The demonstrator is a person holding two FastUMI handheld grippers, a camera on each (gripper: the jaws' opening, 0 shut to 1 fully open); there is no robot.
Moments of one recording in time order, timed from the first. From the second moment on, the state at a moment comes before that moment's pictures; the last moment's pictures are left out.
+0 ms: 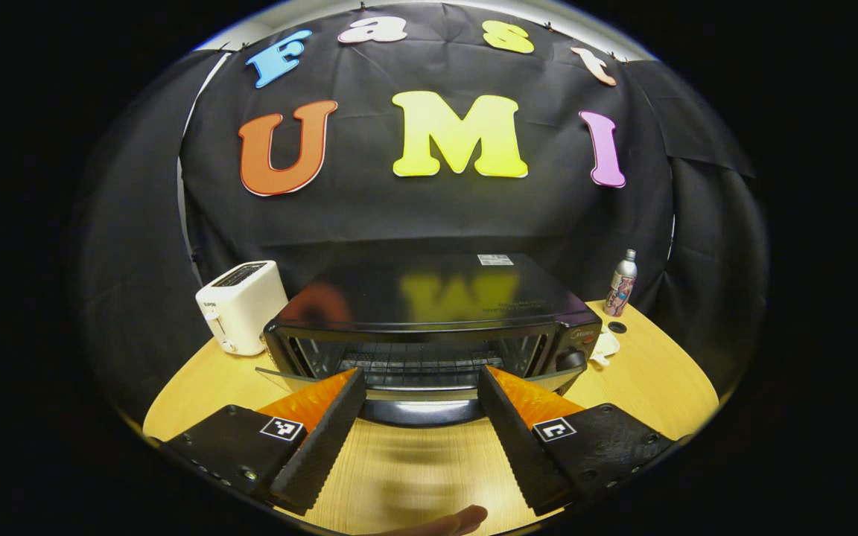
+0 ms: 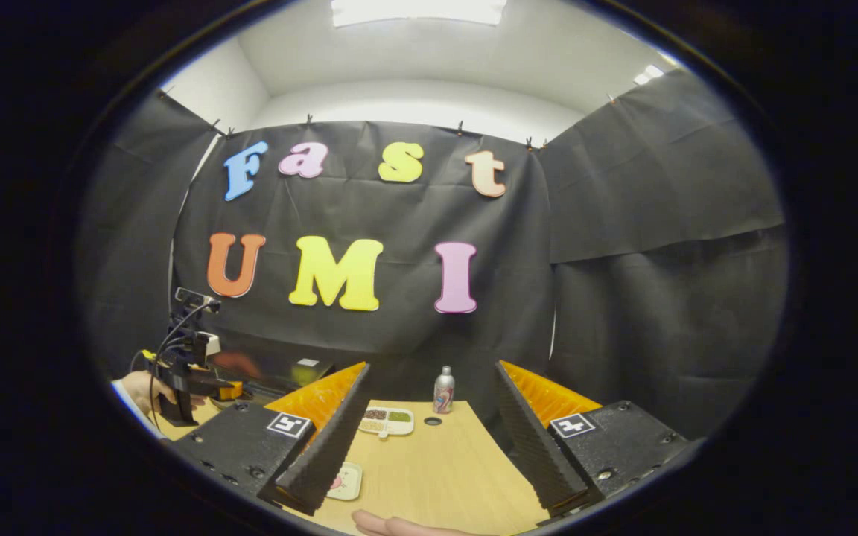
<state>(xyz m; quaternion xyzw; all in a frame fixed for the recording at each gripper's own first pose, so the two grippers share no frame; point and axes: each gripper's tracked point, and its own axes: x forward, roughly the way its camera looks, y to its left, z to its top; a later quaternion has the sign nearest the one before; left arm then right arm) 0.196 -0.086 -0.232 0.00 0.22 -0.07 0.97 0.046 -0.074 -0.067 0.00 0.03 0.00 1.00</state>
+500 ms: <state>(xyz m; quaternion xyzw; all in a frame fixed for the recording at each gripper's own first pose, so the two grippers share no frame) 0.133 -0.083 -0.270 -0.01 0.22 -0.08 0.97 0.035 -0.053 -0.067 -0.02 0.04 0.02 1.00</state>
